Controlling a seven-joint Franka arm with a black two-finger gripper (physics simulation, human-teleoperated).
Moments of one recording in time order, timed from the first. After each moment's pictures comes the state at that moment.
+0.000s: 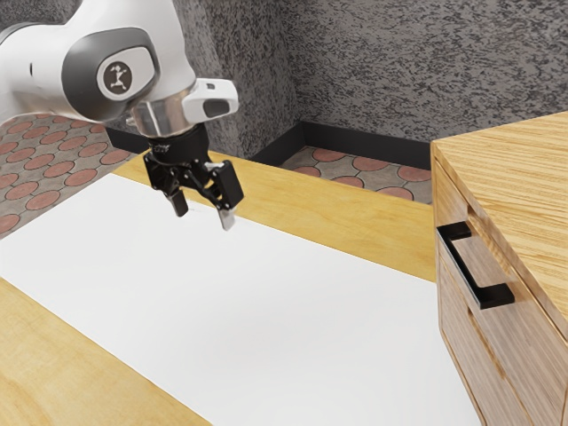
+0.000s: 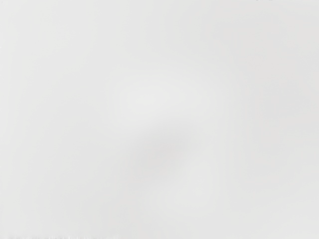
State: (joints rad) arm -0.08 0.01 0.16 -1.51 0.01 1.52 -0.01
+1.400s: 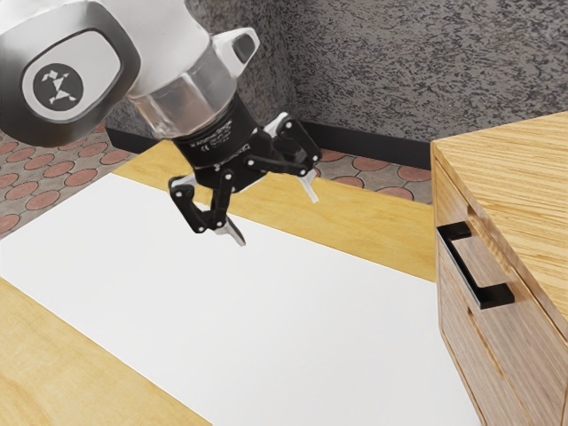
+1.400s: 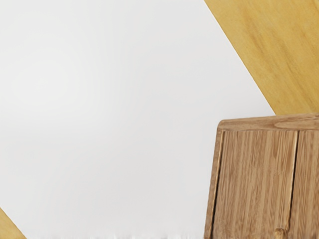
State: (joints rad) arm -0.20 -0.24 -0.03 -1.67 -0.09 1.74 -1.18
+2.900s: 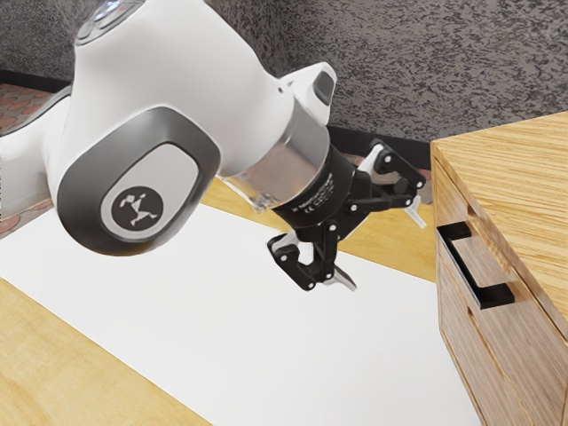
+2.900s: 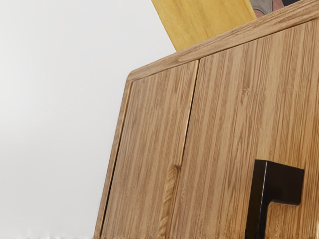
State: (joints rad) arm -0.26 -0.24 -0.16 -1.82 -0.08 2.12 -1.41
